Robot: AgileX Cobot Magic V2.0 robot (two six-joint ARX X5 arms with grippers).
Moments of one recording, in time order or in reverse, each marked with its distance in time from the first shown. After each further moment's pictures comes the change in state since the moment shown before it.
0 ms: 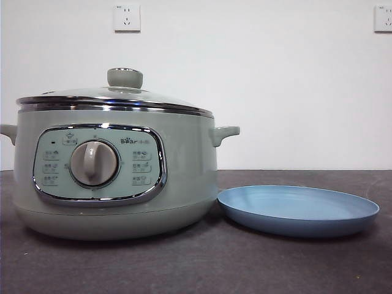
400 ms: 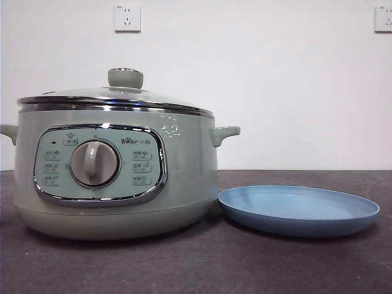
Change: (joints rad) left arm 0.000 0.249 0.181 -0.028 0.016 0.030; right arm 0.000 0.252 0.222 -0.014 -0.069 -0.019
